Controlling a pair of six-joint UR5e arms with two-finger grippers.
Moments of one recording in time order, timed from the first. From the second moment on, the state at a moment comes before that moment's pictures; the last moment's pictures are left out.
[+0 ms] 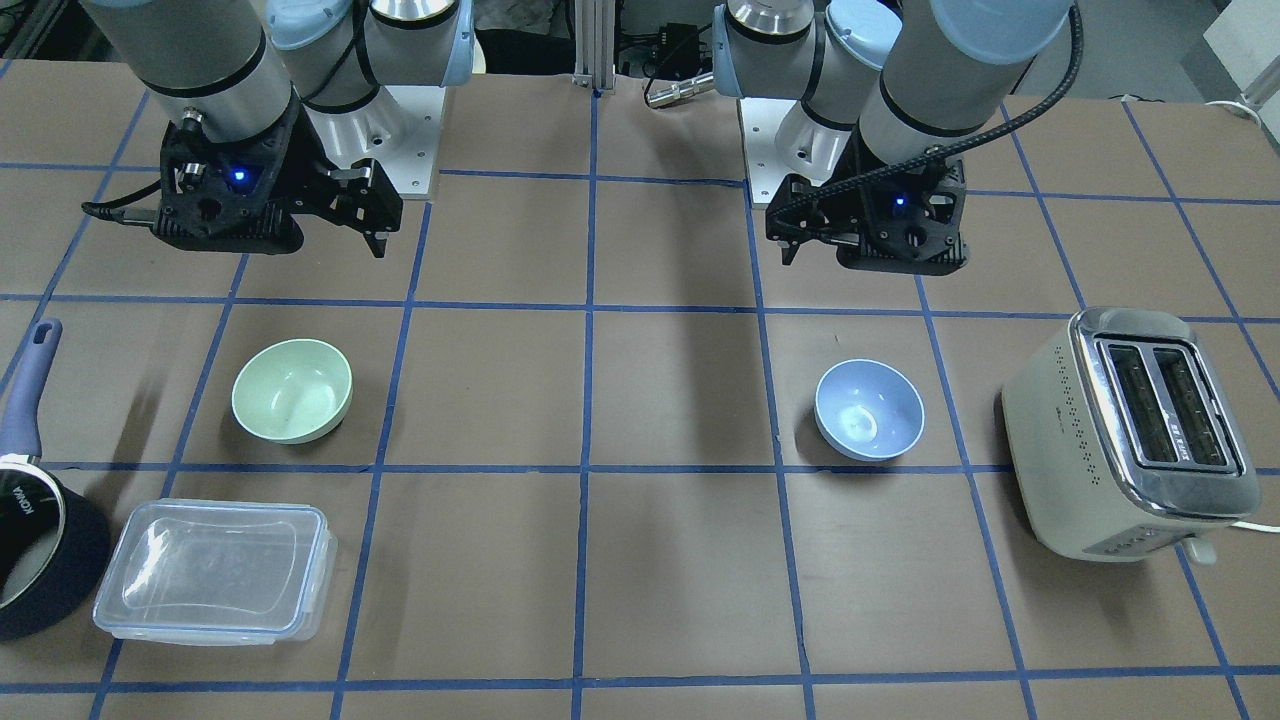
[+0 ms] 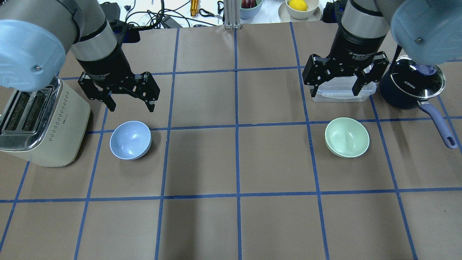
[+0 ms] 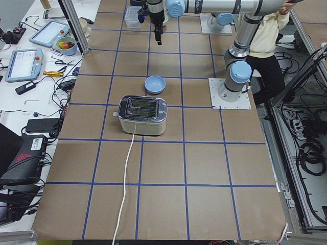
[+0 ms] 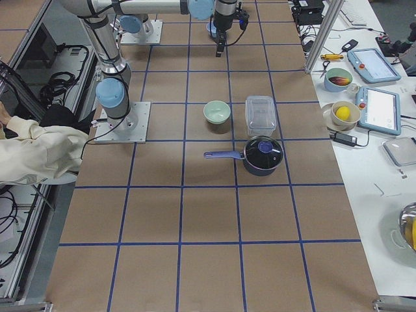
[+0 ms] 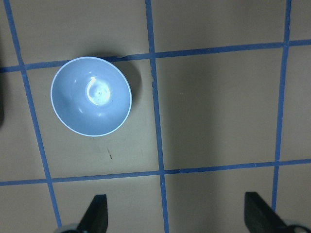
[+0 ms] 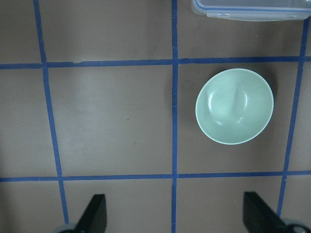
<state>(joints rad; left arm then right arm) -1.58 -1.60 -1.60 -1.66 1.58 0.04 1.60 -1.54 1.55 -1.47 -1.57 0.05</state>
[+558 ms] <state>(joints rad) -1.39 -1.62 -1.83 -1.35 1.58 0.12 1.60 -1.54 1.55 -1.47 -1.58 0.05</state>
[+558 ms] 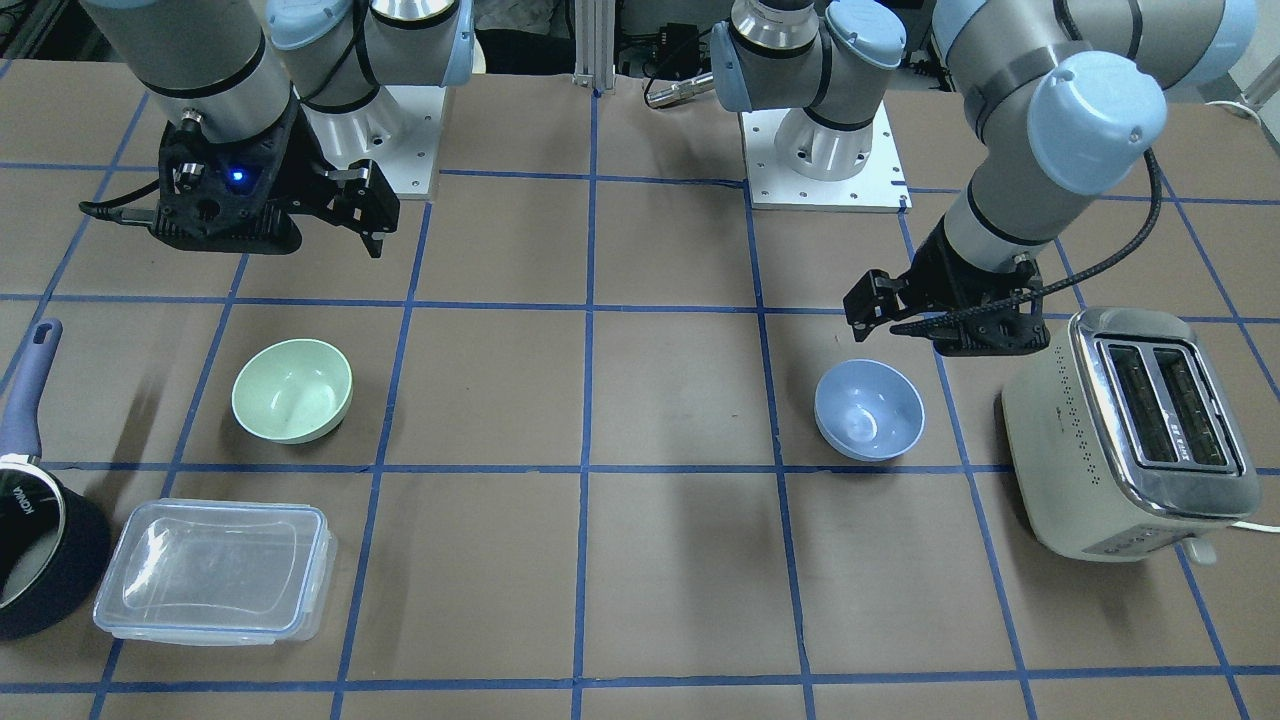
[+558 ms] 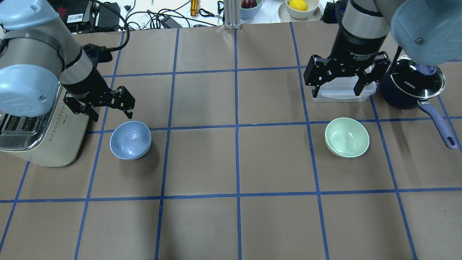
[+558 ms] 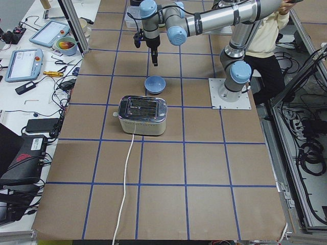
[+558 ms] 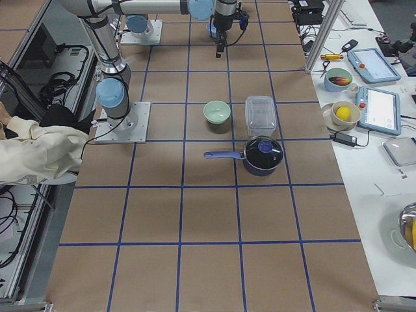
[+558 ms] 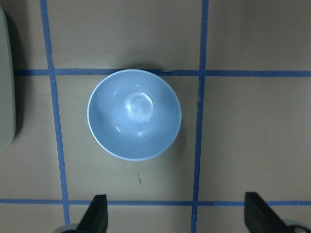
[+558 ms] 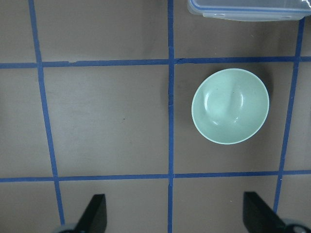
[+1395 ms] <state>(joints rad) -1.29 -1.77 -1.92 -1.18 1.59 0.12 1.60 -1.54 1.56 -1.48 -1.58 0.05</state>
